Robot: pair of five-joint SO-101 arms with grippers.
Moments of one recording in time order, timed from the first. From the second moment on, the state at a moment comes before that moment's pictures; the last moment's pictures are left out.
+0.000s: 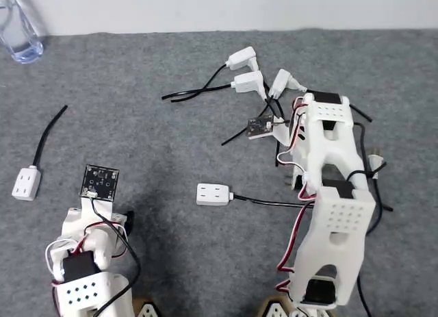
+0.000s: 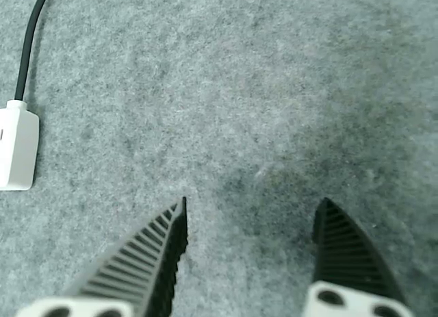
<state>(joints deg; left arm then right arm) -21.5 -80.9 90.2 57.1 -20.4 2.9 39.5 -16.1 92.2 84.5</state>
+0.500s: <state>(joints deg) -21.5 -80.9 90.2 57.1 -20.4 2.9 39.4 -16.1 91.9 84.5</state>
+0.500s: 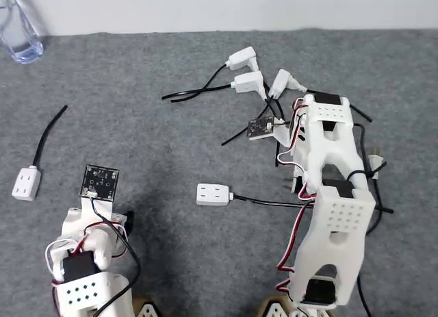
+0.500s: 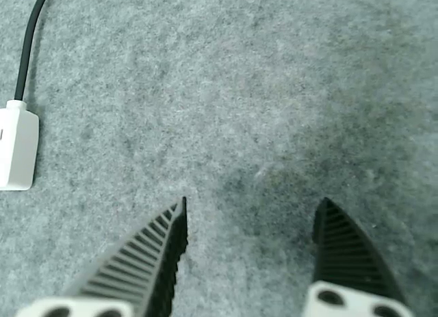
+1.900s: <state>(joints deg) 20.5 -80.8 97.1 20.5 26.1 -25.6 18.2 -9.4 100.5 48.0</state>
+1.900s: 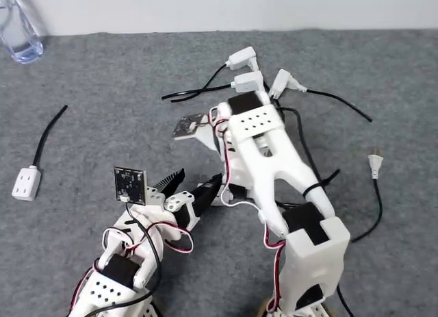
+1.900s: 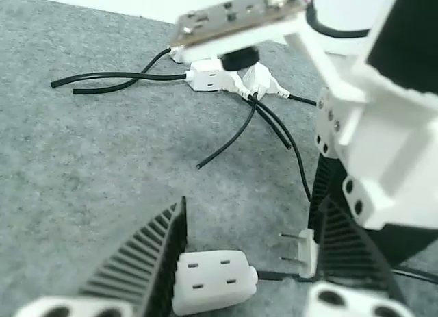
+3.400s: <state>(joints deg) 20.5 -80.8 97.1 23.9 26.2 -8.3 8.8 -2.7 96.1 63.3</state>
